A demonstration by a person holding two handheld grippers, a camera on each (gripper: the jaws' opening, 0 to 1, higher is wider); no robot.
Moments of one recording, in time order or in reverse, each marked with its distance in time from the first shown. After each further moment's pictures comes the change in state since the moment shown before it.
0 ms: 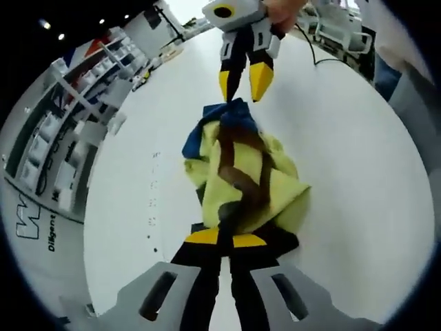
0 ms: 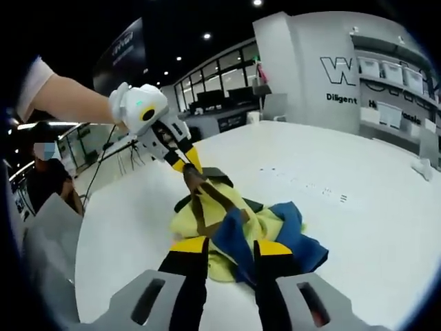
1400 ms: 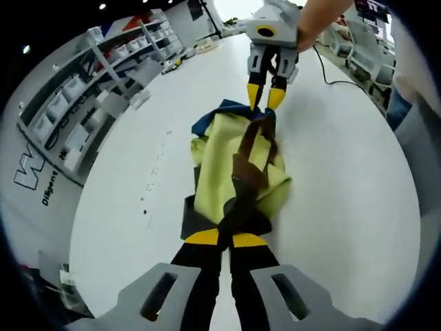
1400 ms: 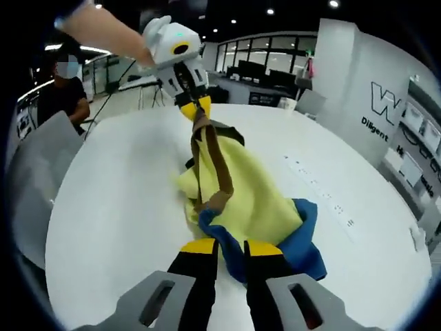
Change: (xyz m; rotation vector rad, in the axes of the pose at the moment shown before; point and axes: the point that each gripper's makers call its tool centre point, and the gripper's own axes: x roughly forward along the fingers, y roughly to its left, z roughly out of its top) left arm -0.033 -0.028 -0.027 -0.228 -0.009 0.066; right arm 0.009 0.021 -0.031 -0.455 0.196 0.052
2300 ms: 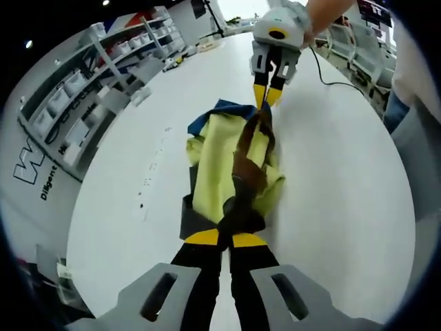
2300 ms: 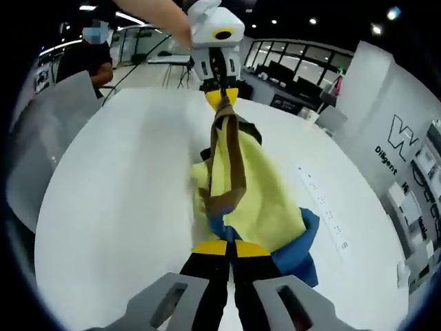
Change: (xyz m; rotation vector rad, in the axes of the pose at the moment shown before) left arm -0.013 -0.010 -0.003 -0.026 0.010 -0.005; right arm -0.009 0.000 0.006 -0.128 0.006 0.015
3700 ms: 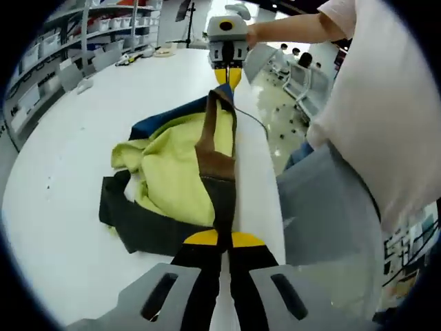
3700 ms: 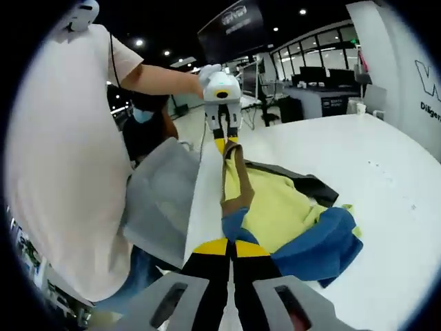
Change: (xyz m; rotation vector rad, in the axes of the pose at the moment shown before) left arm -0.096 -0.216 0.046 -0.242 -0.087 -0.536; right arm -0.159 0.164 0.035 0.293 -0.140 0.609
